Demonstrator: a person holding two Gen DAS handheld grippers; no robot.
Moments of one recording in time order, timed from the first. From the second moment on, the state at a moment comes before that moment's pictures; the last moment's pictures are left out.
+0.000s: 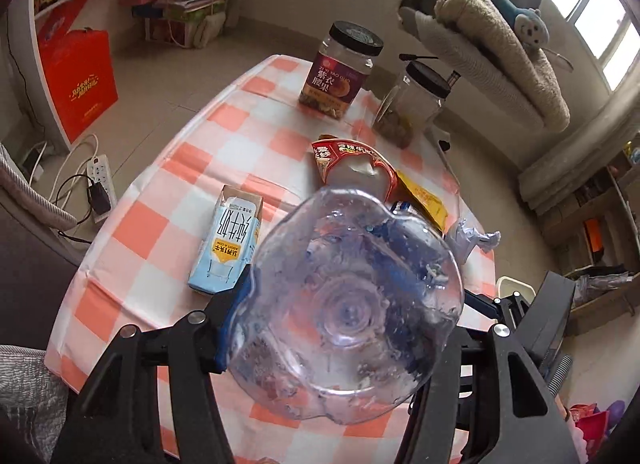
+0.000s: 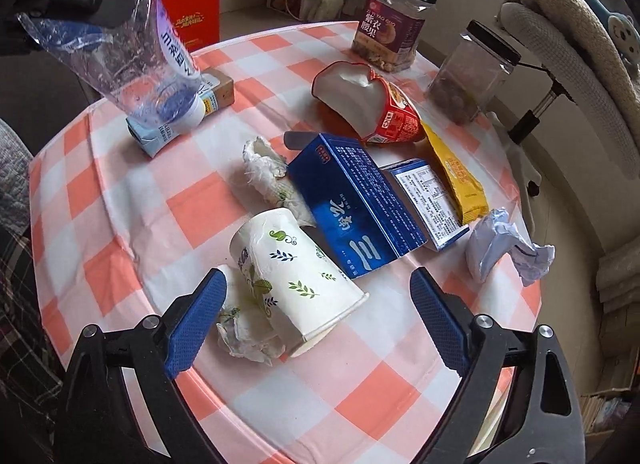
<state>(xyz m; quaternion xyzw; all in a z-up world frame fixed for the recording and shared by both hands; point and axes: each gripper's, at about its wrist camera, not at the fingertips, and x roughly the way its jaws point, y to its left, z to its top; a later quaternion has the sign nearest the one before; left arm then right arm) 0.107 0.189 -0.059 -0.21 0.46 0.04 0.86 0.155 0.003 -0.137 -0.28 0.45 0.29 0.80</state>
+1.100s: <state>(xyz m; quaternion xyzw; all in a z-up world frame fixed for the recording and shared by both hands) 0.126 0.118 -0.055 -0.19 0.44 -0.03 0.88 0.178 -0.149 -0.059 -0.03 0.40 0.17 0.90</state>
